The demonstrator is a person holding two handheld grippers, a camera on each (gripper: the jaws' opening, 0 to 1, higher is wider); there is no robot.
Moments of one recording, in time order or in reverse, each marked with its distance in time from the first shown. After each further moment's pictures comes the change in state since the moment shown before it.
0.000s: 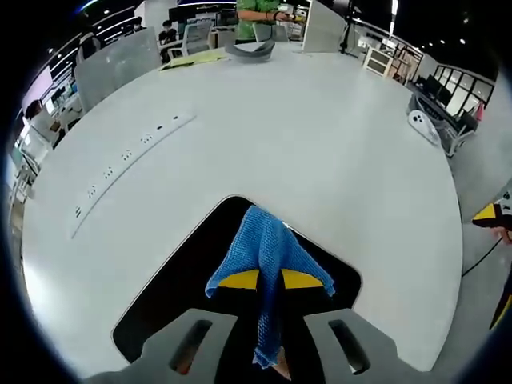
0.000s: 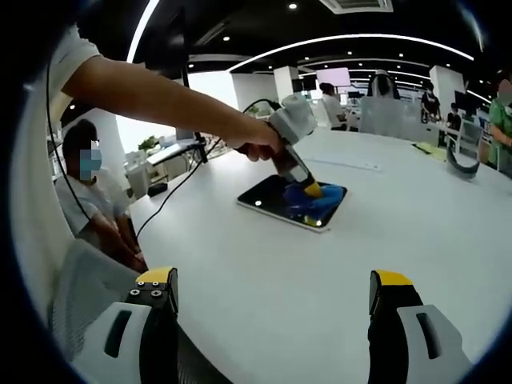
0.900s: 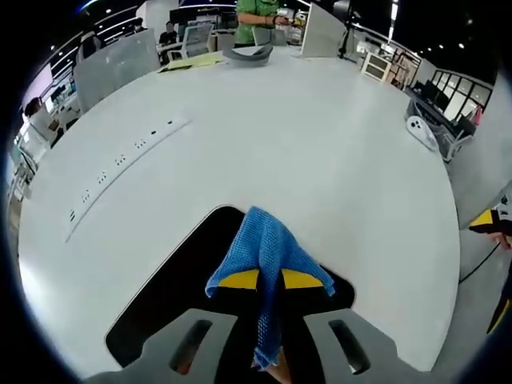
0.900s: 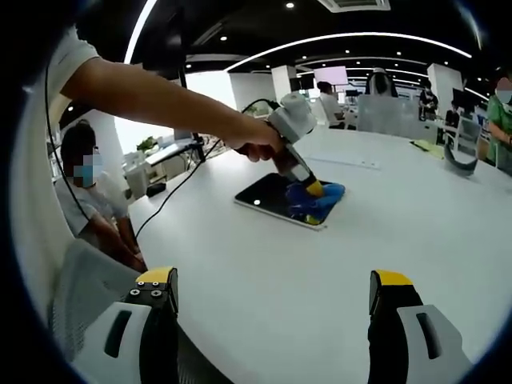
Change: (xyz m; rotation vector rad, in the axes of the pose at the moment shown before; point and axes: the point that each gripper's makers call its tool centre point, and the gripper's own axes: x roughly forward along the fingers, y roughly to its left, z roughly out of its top) left arm 0.005 -0.009 0.008 -0.010 -0.027 -0.016; right arm -0.003 -0.005 -0.002 0.011 0.003 -0.008
